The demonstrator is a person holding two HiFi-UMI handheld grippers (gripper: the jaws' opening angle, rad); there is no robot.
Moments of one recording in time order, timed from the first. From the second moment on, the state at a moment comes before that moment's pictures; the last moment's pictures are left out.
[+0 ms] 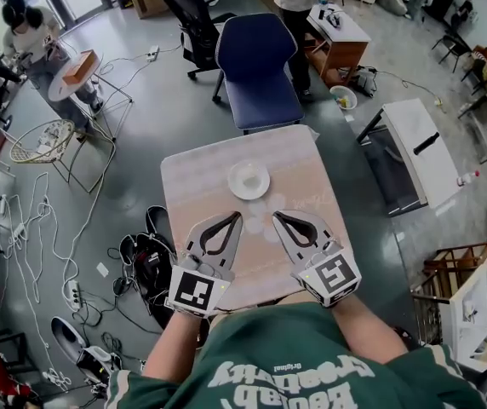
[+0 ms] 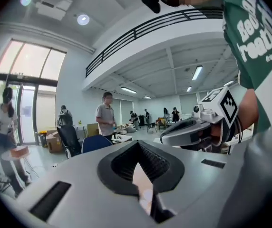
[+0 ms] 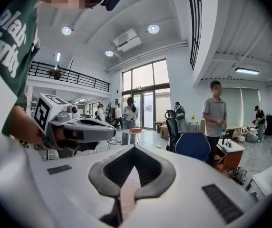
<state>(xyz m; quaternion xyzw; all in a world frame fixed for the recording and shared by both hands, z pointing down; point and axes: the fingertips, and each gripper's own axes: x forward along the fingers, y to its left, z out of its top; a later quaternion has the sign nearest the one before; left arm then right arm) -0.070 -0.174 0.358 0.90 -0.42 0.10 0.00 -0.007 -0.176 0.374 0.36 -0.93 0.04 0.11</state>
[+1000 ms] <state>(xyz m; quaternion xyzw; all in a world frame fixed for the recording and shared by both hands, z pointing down) -0.062 -0.167 0.365 0.90 -0.42 0.12 -0.06 -0.009 -0.178 0.372 0.35 -0.93 0.03 0.10</state>
